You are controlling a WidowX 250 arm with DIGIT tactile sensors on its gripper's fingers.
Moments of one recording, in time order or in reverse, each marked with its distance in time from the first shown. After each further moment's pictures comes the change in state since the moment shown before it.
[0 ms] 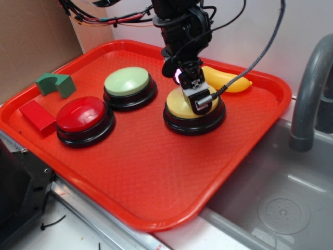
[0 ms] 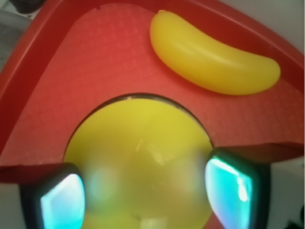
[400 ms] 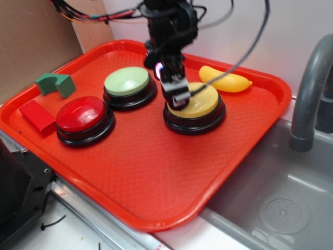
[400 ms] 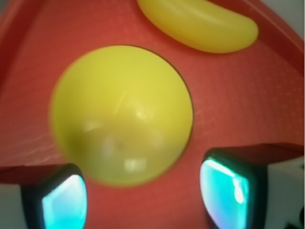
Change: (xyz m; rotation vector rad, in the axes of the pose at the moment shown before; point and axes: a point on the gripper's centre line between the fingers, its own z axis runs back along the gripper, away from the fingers) arm -0.016 0.006 0.029 -0.003 0.057 -0.018
